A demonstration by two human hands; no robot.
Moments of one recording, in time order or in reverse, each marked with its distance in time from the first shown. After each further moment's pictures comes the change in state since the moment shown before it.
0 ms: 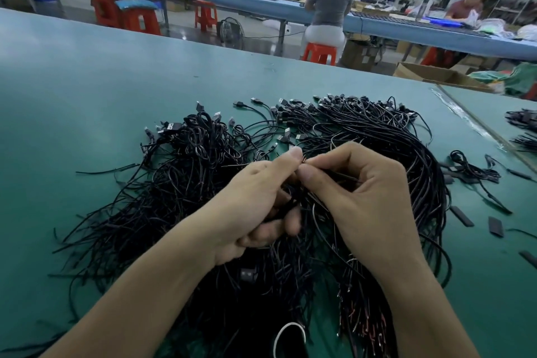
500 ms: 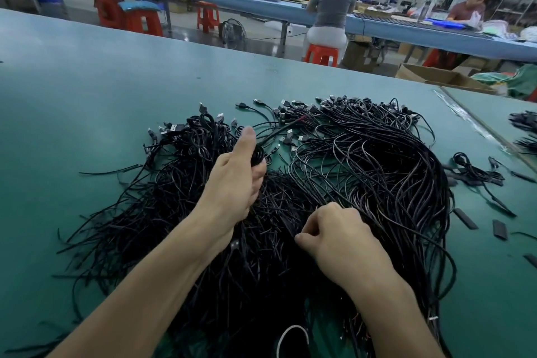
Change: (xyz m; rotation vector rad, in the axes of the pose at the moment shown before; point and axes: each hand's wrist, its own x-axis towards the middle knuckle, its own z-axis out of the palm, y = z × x) left_hand 0.016 -0.007 -0.015 -0.031 0.406 0.119; right_hand -0.018 0.022 0.020 -0.789 -0.425 0.541
